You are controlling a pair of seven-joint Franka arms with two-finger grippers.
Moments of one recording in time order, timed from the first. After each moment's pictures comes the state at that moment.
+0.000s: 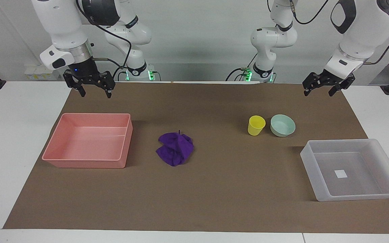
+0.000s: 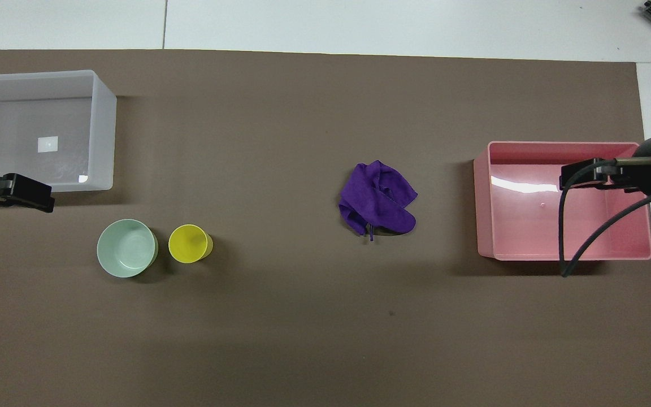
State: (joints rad) left arm -0.01 -0.04 -0.02 -1.65 0.00 1.52 0.03; right arm 0.03 -0.05 0.00 -1.68 -0.02 1.69 0.09
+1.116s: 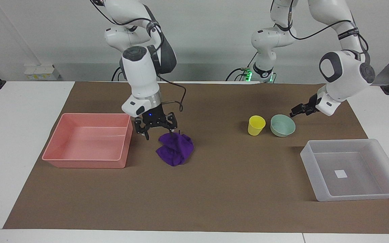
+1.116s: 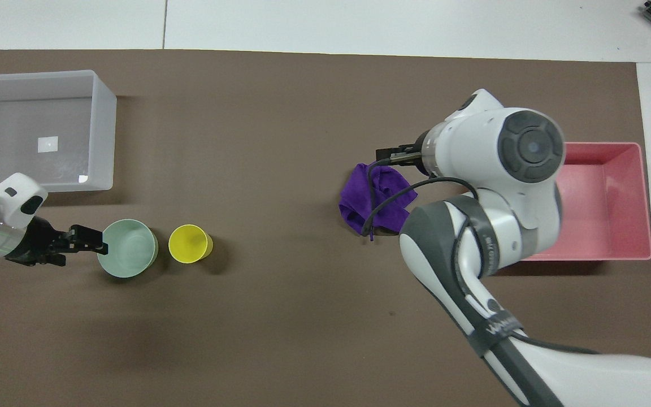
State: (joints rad) left arm 0.13 -0.02 -0.03 -2.24 -0.19 1.98 0.04; right arm 0.33 0.28 0.03 -1.81 0.02 2.39 0.24
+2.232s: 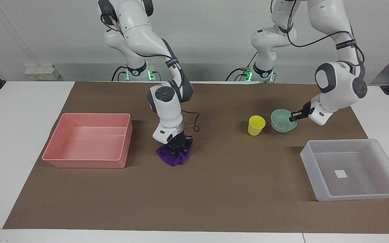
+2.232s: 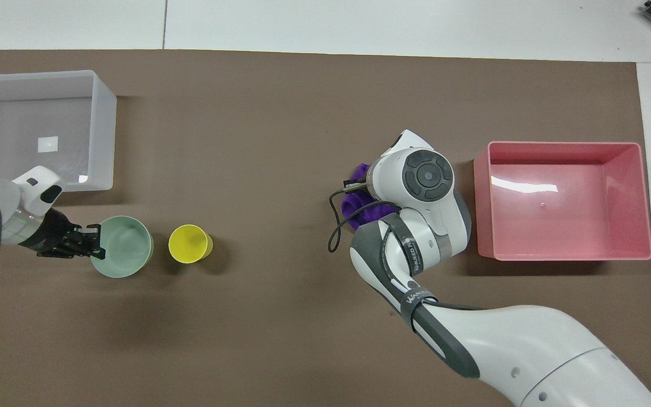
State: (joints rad) left arm 0.12 0.07 -0.02 -2.06 -0.19 1.79 -0.01; right arm 0.40 0.45 0.03 -1.85 0.01 2.51 0.24
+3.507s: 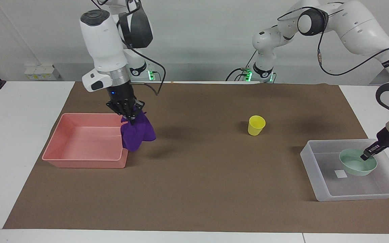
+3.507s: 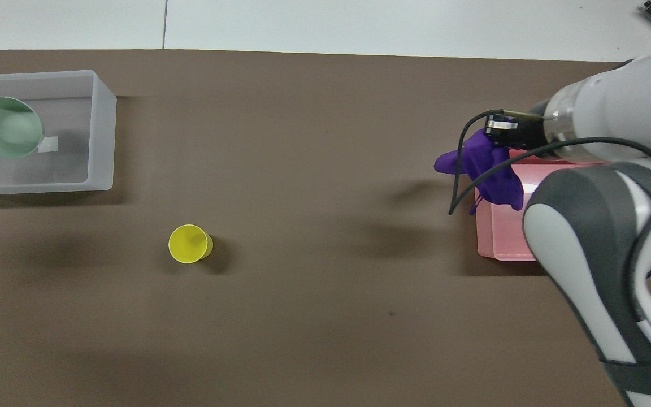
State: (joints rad) left arm 0.32 0.56 -0.01 -1.39 -0.11 2.02 0.00; right arm 0.15 0.09 0.00 -1.65 0.01 1.94 0.38
